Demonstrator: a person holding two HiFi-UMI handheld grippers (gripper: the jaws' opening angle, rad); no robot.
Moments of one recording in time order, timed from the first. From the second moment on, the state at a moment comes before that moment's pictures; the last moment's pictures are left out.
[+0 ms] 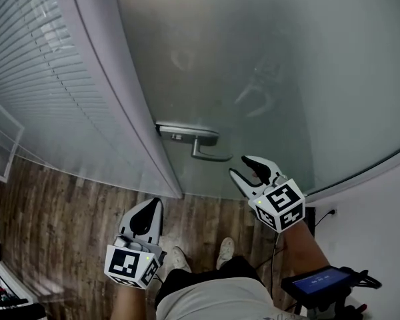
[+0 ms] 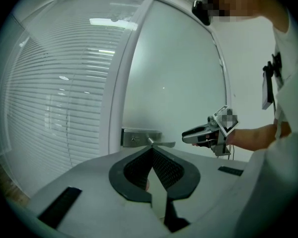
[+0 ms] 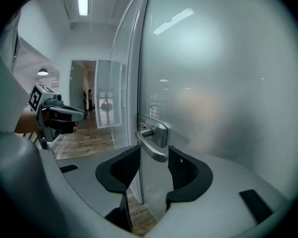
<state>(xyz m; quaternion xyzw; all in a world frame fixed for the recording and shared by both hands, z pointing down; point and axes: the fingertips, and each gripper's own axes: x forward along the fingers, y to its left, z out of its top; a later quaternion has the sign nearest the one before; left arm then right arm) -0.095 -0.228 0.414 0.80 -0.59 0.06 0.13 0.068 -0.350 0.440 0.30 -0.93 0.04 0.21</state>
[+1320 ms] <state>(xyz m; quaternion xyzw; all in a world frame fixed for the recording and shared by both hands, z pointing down) -0.107 -0.235 0.398 0.81 -0.57 0.03 0.15 0.041 -0.369 0.487 0.29 -0.91 0.08 0.28</state>
